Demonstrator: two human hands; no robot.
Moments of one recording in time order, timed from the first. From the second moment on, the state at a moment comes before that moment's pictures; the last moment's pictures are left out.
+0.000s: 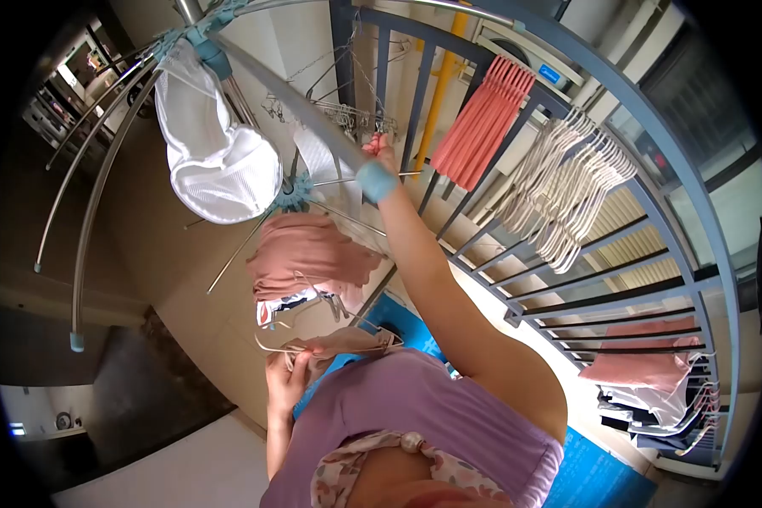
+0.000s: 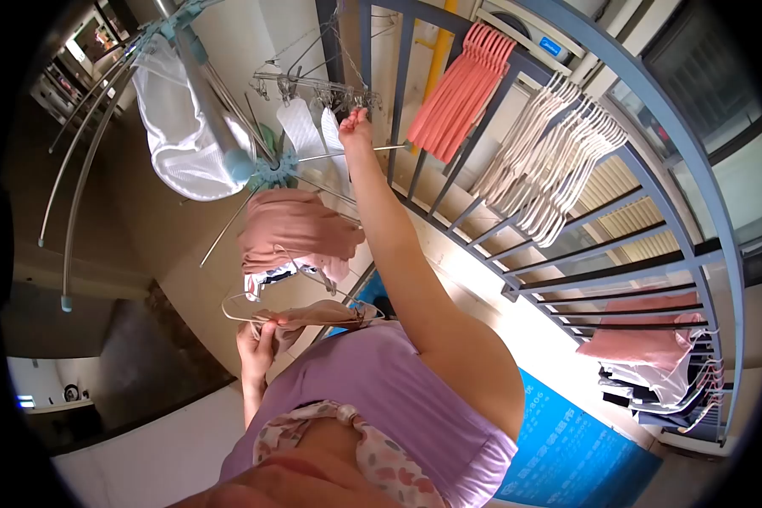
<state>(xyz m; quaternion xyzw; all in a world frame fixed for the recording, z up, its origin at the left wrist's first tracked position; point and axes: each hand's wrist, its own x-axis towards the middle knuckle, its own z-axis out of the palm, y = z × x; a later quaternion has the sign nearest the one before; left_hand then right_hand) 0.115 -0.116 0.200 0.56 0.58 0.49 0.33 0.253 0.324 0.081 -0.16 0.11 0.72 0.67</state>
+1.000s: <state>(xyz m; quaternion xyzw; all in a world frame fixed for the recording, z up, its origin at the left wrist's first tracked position) 0.108 -0.057 0.212 0.55 0.60 0.50 0.30 0.300 0.179 0.116 -0.22 -0.50 0.80 0.27</state>
